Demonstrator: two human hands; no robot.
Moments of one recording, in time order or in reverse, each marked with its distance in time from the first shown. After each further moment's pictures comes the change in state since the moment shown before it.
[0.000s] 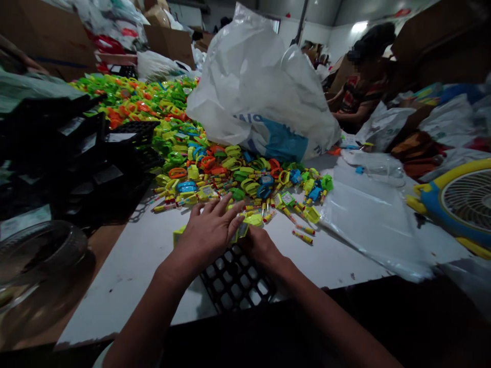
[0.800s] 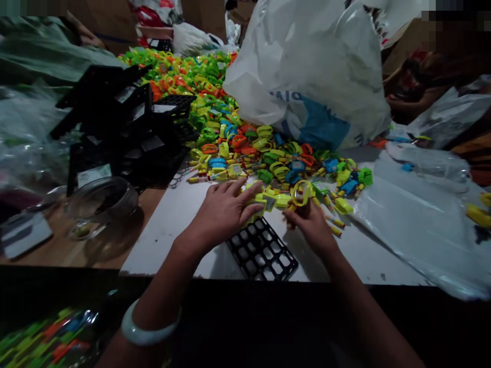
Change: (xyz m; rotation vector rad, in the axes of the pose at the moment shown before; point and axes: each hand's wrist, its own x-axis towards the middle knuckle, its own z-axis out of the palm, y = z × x) left_hand -0.034 -0.019 -0.008 -0.103 -0.008 -0.043; right_hand -0.014 -0.014 -0.049 0.512 0.190 0.419
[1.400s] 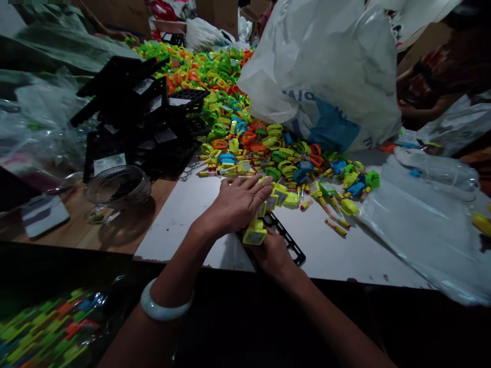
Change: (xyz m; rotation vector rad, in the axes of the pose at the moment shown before) left_hand -0.001 -0.001 -0.005 -0.212 -0.075 -0.014; right_hand -0.052 0.020 0.089 -0.449 -0.299 -0.371
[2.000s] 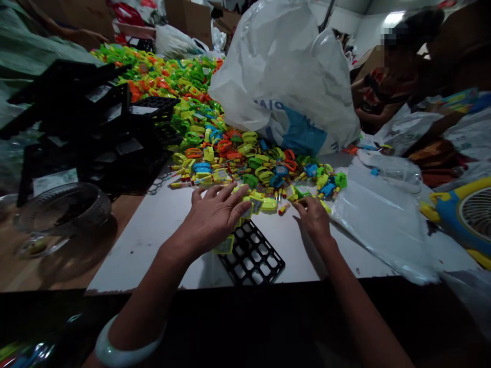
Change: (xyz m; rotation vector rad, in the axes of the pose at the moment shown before) left_hand 0.007 0.011 0.003 0.121 0.053 -0.060; right_hand 0.021 0.082 -0.141 -0.631 0.496 0.405
